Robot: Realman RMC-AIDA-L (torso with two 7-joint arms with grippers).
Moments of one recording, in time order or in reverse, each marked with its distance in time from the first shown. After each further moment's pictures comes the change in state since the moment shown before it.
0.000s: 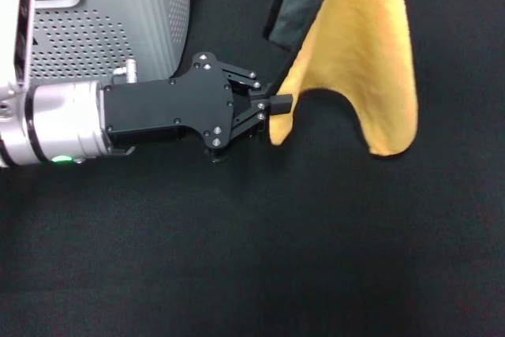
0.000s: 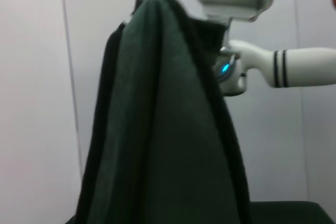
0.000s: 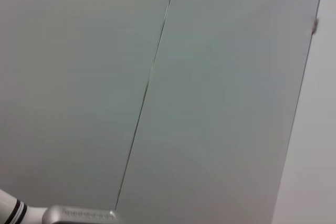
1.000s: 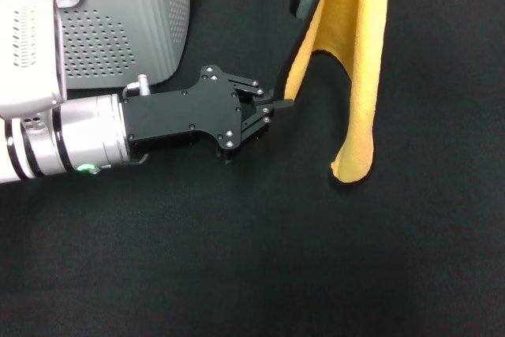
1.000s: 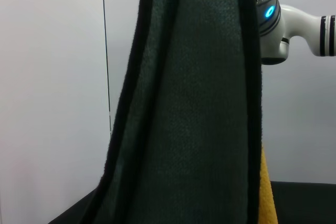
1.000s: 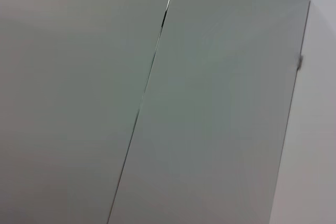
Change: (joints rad) left arm -0.035 0.000 0.004 -0.153 -0.002 -0.115 0.081; right arm 0.002 0.003 0.003 -0.004 0.089 0.011 0.000
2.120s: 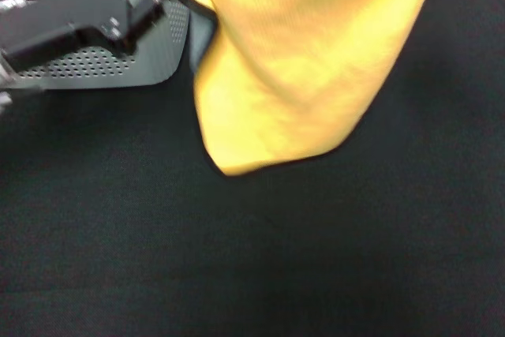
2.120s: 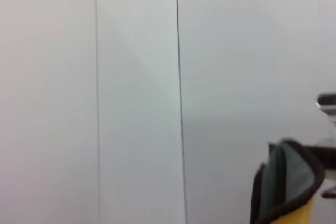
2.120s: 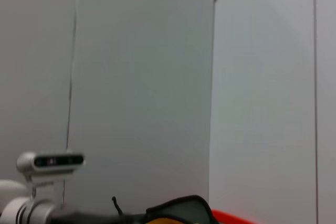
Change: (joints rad) left arm 0.033 0.052 -0.291 0.167 -0.039 0.142 -0.201; right arm -0.167 -0.030 0.001 0.124 -0.039 0.022 0.001
